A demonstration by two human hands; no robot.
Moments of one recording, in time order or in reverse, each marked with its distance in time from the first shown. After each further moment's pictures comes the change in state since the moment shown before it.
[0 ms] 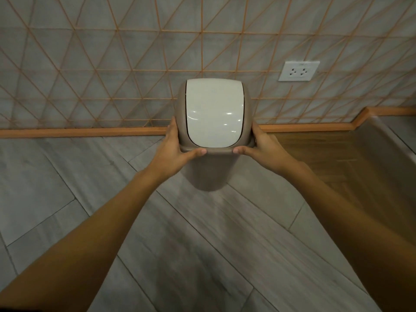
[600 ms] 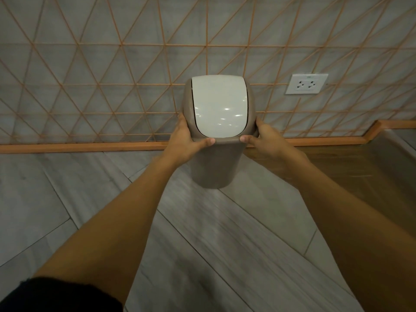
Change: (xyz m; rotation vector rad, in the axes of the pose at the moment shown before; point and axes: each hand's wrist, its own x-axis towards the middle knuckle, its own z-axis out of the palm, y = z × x) left_hand 0.071 -0.005 0.004 0.056 0.033 -0.094; right_hand 0.075 0.014 0.001 0.043 0.054 0.115
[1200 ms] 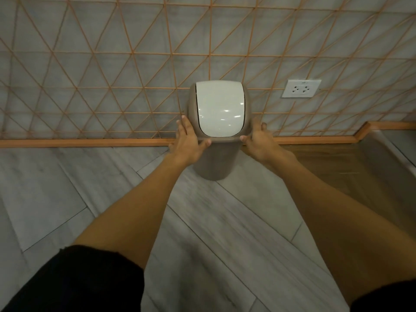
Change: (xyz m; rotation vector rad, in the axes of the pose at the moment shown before) left_hand -0.024 0.039 -0.009 0.274 -0.082 -0.204; right_hand -0.021 -0.031 -0.005 -0.182 0.017 0.163
